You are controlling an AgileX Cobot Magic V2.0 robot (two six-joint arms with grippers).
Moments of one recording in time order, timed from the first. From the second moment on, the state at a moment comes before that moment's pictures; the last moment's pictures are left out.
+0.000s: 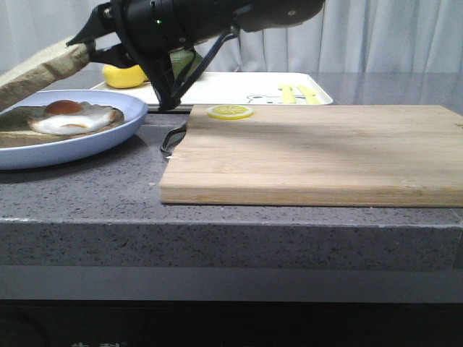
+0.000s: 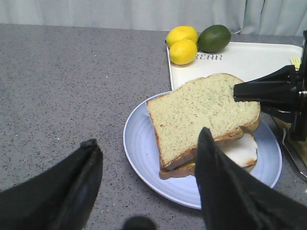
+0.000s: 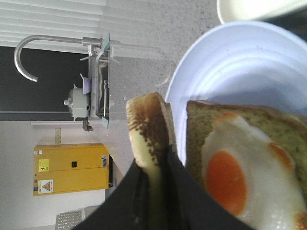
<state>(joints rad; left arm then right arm) -0.09 0.48 -0.61 -0.01 0.51 -0.04 0.61 2.05 -1.54 1.79 0.50 -0.55</state>
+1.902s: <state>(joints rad) -0.09 0.48 -0.61 -0.01 0.51 -0.04 0.40 1.85 -1.54 0.96 0.78 -0.39</state>
